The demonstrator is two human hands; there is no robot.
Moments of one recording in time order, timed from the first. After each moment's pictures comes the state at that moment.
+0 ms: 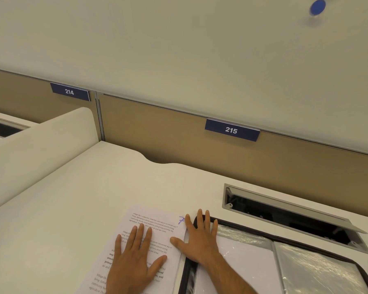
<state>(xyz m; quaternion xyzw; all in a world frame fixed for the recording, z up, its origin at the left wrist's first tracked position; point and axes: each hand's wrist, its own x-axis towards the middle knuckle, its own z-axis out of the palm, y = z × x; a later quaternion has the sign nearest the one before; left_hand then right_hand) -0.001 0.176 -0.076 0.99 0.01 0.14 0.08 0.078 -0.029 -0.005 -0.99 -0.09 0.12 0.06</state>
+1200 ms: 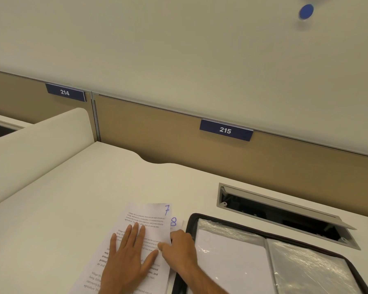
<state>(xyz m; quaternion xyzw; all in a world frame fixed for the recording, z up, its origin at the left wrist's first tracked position) -0.008 0.174 -0.058 0.99 0.02 0.03 0.14 0.036 0.013 0.001 -0.93 0.01 0.10 0.34</state>
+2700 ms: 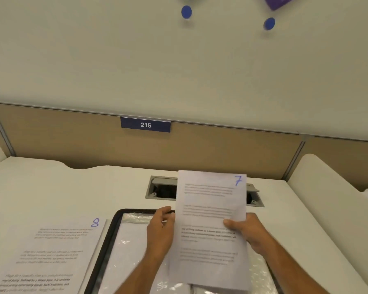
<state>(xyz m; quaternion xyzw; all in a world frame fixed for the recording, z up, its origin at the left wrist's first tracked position) 0.009 -0.129 0.051 0.75 0.06 0.00 0.66 -0.015 -0.392 0.076 -0.73 0.17 0.05 0.66</state>
